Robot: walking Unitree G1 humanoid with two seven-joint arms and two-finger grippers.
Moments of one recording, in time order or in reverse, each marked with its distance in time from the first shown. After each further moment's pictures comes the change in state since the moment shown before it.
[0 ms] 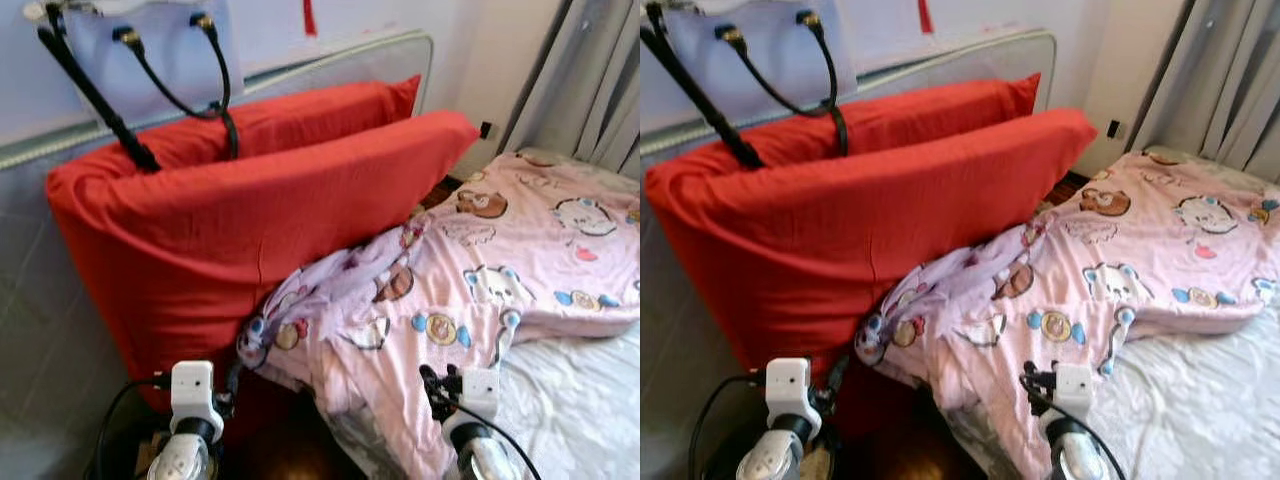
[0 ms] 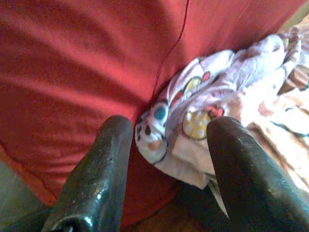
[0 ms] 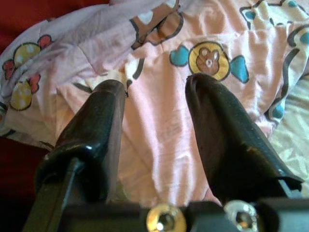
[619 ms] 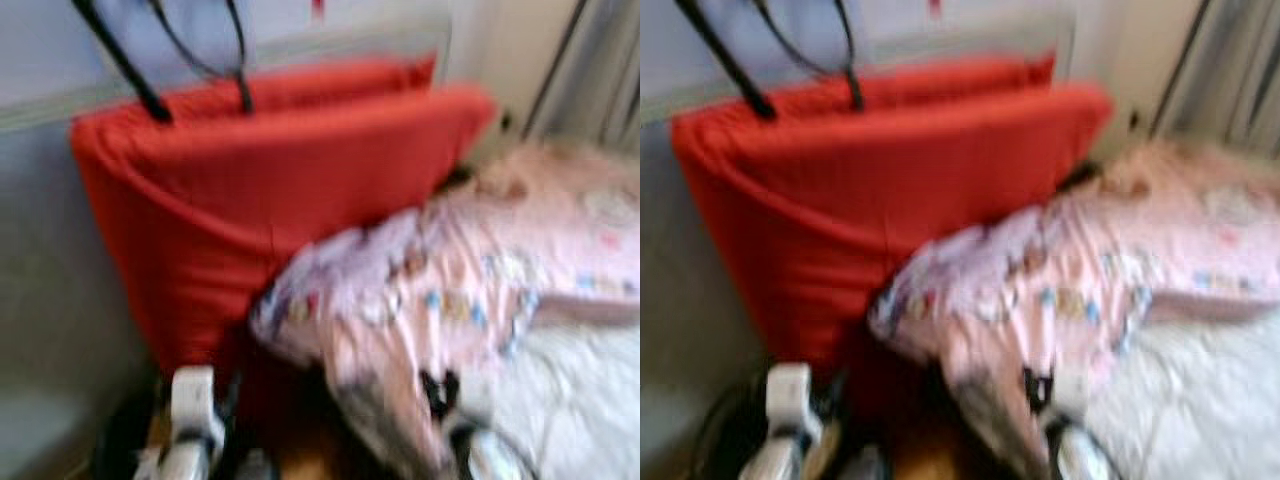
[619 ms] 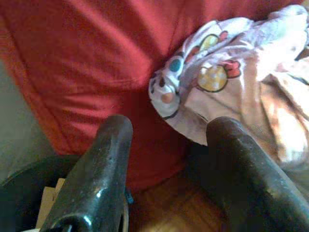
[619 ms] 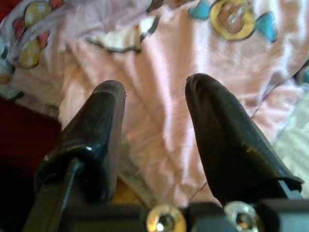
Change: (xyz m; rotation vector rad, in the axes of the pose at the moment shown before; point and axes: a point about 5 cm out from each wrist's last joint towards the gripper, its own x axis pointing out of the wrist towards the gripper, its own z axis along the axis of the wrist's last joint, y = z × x) left arm -0.007 0.000 -0.008 -0.013 0.034 0.005; right arm 0.000 0.005 -0.005 -0.005 0.032 0.017
